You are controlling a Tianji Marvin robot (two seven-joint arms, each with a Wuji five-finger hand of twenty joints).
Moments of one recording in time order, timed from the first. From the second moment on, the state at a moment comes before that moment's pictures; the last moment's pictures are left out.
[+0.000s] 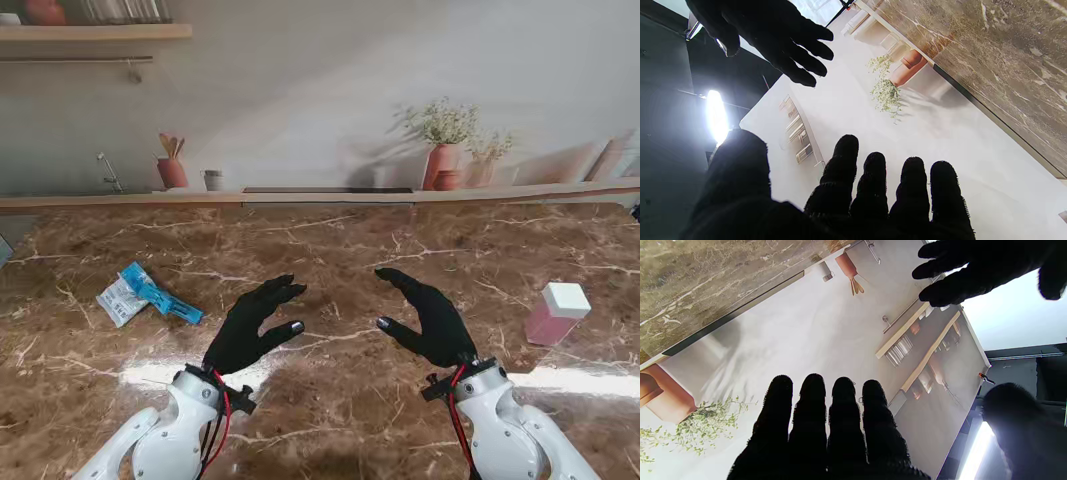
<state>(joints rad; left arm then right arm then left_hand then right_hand) 1.75 -1.17 -1.12 -1.70 0.50 -0.35 0.31 -1.84 -1.14 1.36 -1.70 -0.65 -0.42 -0.32 0.59 -0.03 0.01 -0.04 0.52 0.11 0.14 0.18 0.36 0.07 0.18 0.17 0.24 0.12 0.14 0.34 -0.02 0.05 0.62 0.33 -0.04 -0.23 0.73 0.04 0.37 0.05 0.15 0.43 0.50 0.00 0.09 0.17 0.49 -0.02 0.09 0.20 0.24 -0.03 0.56 0.25</state>
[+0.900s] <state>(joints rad) 1.75 -1.17 -1.14 -1.68 0.52 -0.35 0.33 -1.86 -1.15 1.55 -1.78 -0.76 -0.38 -0.38 0.59 -0.03 0.01 -0.04 0.52 0.11 0.14 0.18 0.36 0.07 0.18 0.17 0.24 0.12 0.14 0.34 -0.02 0.05 0.62 0.33 -0.01 -0.31 0.72 0.04 0.40 0.04 0.15 0.44 0.55 0.00 0.09 0.17 0.52 -0.02 0.10 0.20 0.27 -0.03 0.56 0.25</state>
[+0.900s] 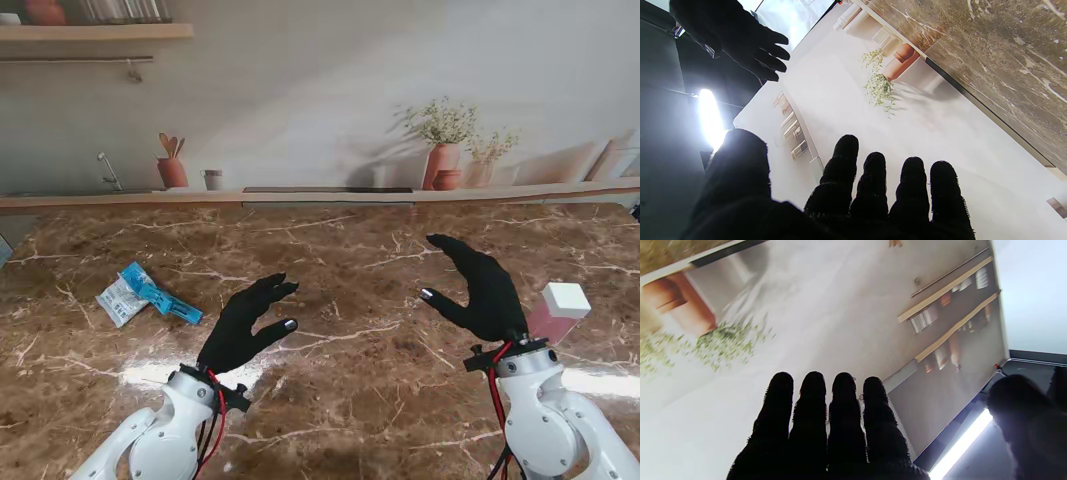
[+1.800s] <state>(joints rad) 1.70 -1.17 -1.14 -1.63 0.50 -0.36 0.32 -1.89 -1.17 1.77 -1.67 -0.75 -0.25 -0.49 0.59 -0.03 0.01 -0.04 0.52 0.11 0.14 0.18 0.36 0.07 0.18 0.17 0.24 0.12 0.14 0.34 -0.02 0.05 0.62 0.33 0.12 -0.60 0.79 0.01 0.31 0.08 0.11 0.44 0.43 -0.01 0.09 0.17 0.43 -0.05 0.08 0.19 0.18 -0.07 0.50 0.25</state>
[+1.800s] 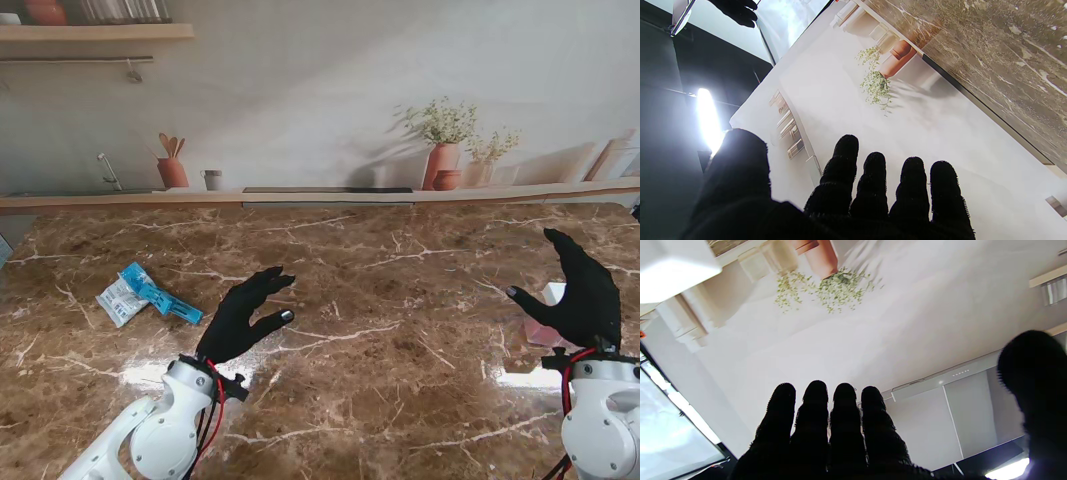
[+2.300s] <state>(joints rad) 1.68 -1.17 -1.15 -1.59 0.47 -0.38 0.32 -1.87 -1.18 1.81 -1.58 -0.71 -0.18 -0.53 0.59 -0.03 0.01 -0.04 0.52 0.11 0.14 0.18 0.36 0.07 0.18 0.17 0.24 0.12 0.14 0.34 -0.02 0.05 0.62 0.34 0.11 -0.62 0.79 -0.01 0.18 0.15 0.01 0.39 0.24 0.01 0.08 0.17 0.29 -0.06 0.05 0.18 0.10 -0.07 0.43 0.25</state>
